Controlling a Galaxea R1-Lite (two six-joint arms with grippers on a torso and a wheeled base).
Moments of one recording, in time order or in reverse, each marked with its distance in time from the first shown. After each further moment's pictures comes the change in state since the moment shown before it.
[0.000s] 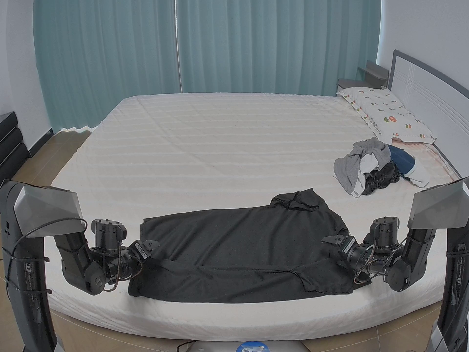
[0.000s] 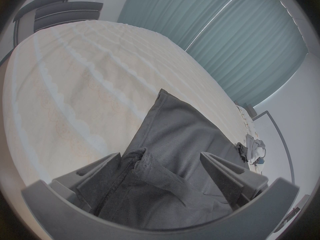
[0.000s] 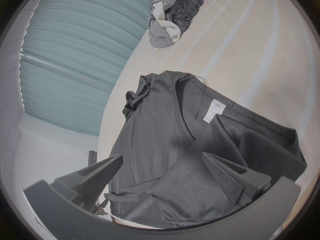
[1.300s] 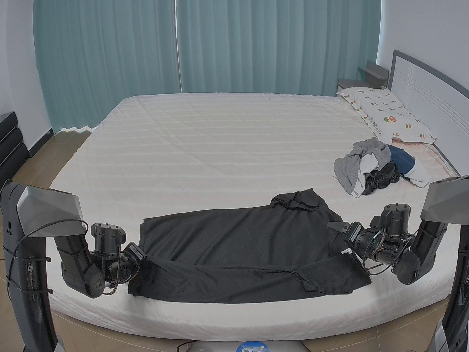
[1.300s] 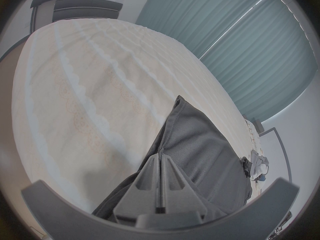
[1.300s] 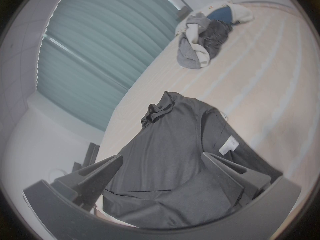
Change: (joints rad) left arm 0.006 0.011 0.028 -0.020 0.083 -0.128; right arm -0.037 -0.101 -0.006 -0.015 0.007 -0.240
